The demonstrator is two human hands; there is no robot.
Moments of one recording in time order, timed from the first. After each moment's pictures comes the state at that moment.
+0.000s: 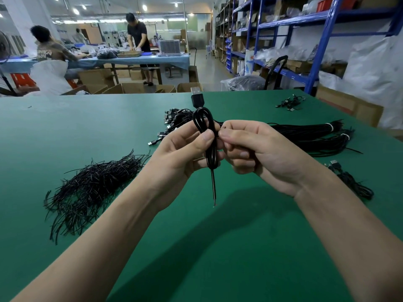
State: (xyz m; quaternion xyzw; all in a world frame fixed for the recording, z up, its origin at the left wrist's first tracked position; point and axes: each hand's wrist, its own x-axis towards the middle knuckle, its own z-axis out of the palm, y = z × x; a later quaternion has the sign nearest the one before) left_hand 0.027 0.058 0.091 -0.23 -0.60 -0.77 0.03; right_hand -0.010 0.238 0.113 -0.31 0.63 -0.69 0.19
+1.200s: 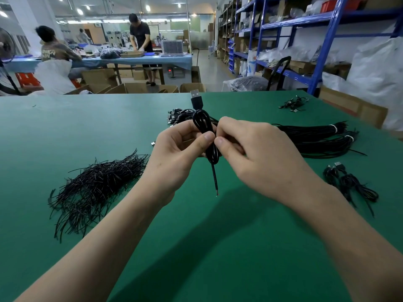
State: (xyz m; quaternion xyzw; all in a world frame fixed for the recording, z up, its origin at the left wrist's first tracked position) left_hand 0.016 0.053 0.085 -0.19 -0.68 -0.69 0.17; right_hand 0.014 0.227 0.121 -0.35 0.88 -0.22 -0.25
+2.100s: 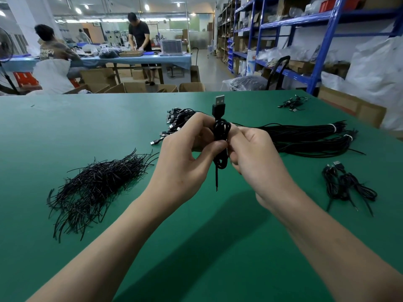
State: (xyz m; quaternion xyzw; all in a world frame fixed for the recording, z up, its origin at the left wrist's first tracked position) left_hand 0.027 0.066 0.088 -0.21 -0.80 -0.47 0.30; right_hand -0.002 0.205 0.092 -0.18 0.76 -0.62 -0.10
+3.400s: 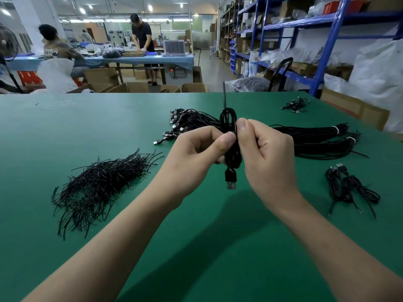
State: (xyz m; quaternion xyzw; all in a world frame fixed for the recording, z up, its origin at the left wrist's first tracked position) left_hand 0.030 0.068 0.094 -0.18 -0.75 -0.62 0.14; right_hand 0.001 0.212 0.089 -0.28 0.74 -0.48 -0.37
